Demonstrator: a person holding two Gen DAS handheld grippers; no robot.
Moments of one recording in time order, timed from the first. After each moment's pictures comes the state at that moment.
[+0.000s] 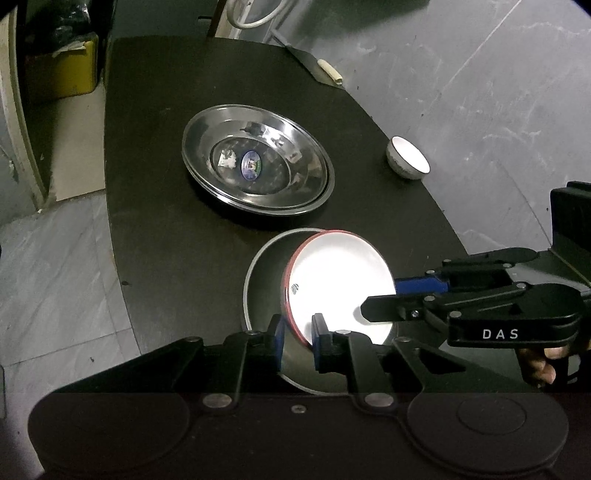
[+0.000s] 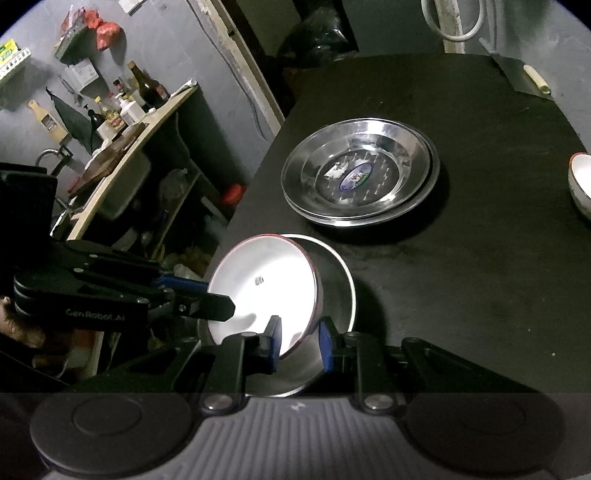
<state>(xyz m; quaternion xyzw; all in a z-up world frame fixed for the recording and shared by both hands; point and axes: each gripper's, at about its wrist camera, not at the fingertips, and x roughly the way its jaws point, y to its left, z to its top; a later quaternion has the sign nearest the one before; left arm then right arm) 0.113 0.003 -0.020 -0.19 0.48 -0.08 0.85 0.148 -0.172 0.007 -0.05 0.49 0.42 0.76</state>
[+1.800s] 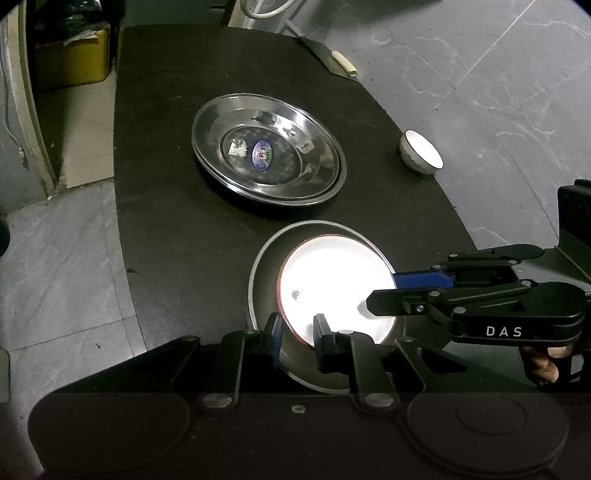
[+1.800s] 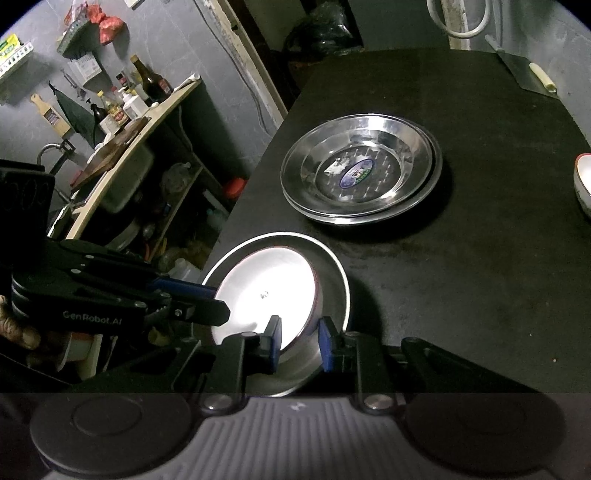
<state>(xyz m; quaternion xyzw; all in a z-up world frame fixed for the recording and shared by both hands) 0.113 0.003 -0.021 -0.19 0.50 -0.07 0.84 0.154 -0.171 0.004 -0.06 0.49 0.43 0.75</state>
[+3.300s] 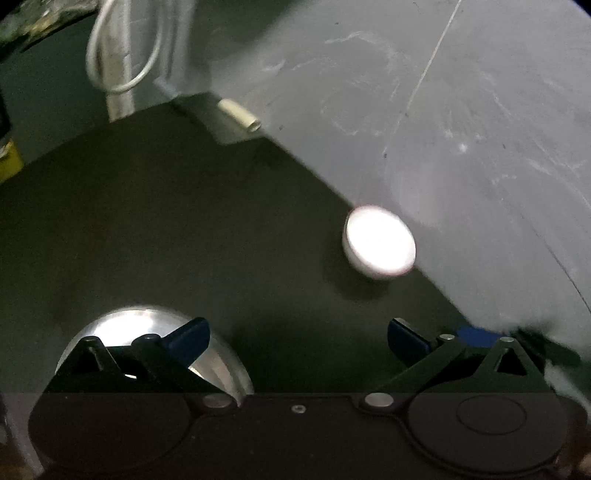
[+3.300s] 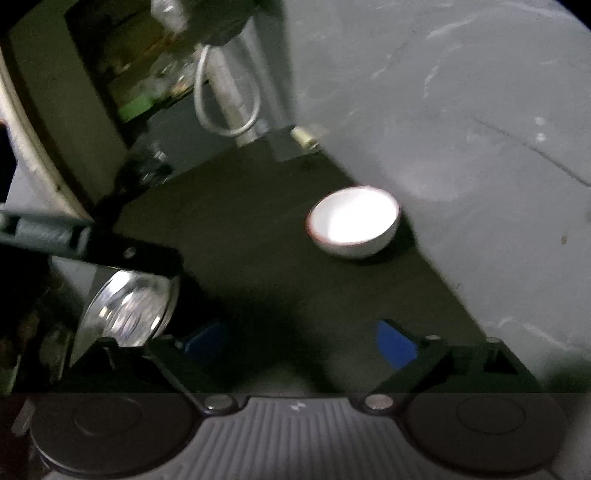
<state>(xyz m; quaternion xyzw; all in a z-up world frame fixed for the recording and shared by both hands) 0.355 -0.091 0.013 -0.04 0.47 -0.15 0.87 0.239 -0.289 -0.019 0.10 0.38 0.16 0.91</state>
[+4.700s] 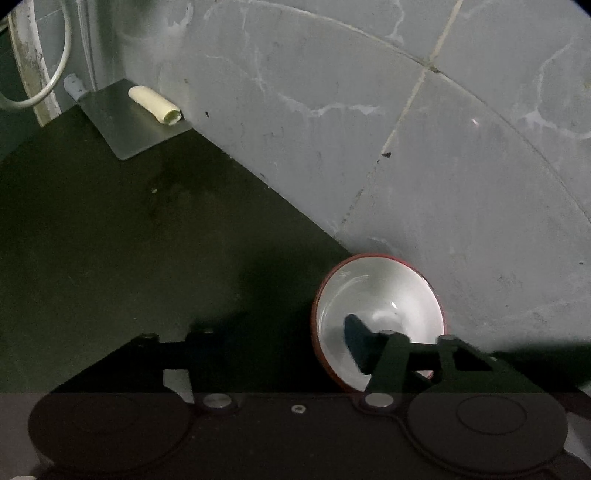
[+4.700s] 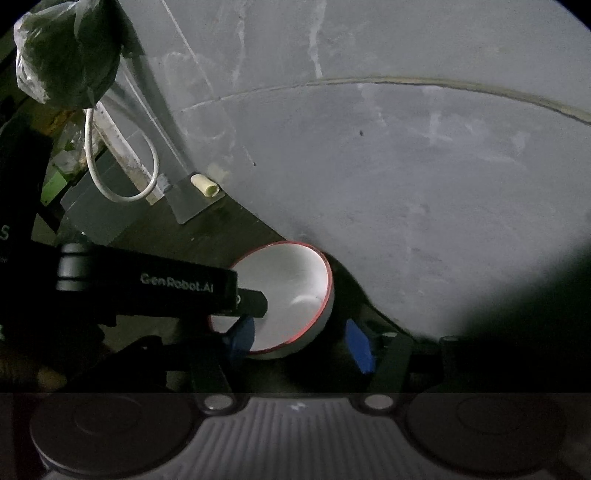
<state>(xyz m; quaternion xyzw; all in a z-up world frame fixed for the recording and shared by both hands) 0.468 -0.171 -0.043 0.00 0.52 -0.18 0.84 0.337 -0.306 -0.060 0.20 0.37 0.03 0.91</state>
